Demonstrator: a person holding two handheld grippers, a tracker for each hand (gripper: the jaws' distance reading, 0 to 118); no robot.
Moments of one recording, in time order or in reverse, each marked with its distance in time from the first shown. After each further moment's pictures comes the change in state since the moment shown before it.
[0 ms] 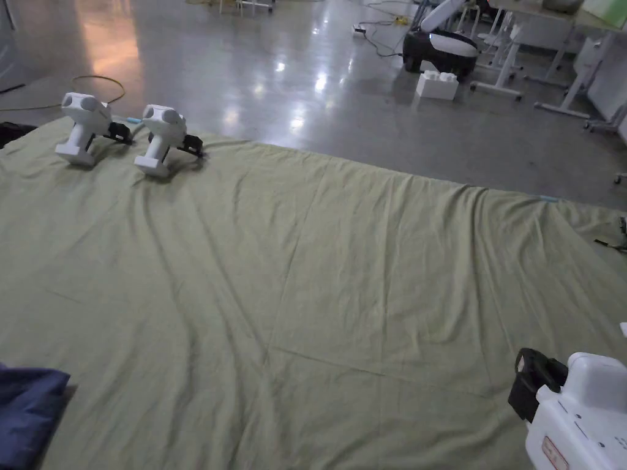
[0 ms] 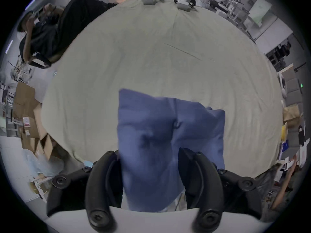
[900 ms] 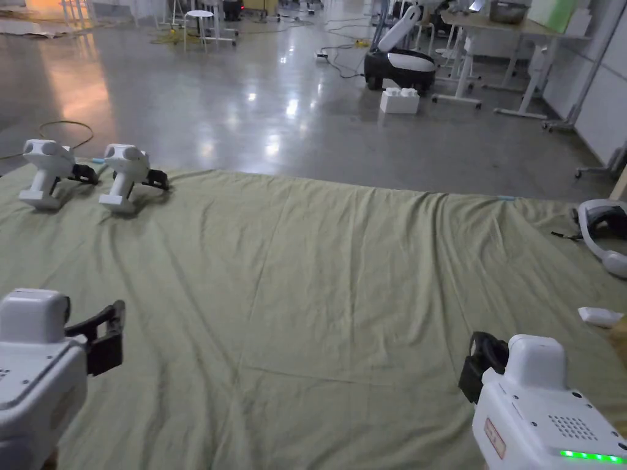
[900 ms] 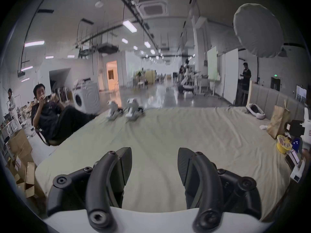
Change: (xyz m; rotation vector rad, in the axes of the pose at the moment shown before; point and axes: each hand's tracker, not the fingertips) left arm 0.307 -0.091 0.067 1.100 -0.041 -0.172; right arm -0.001 0.004 0.016 0.084 -0.003 -0.045
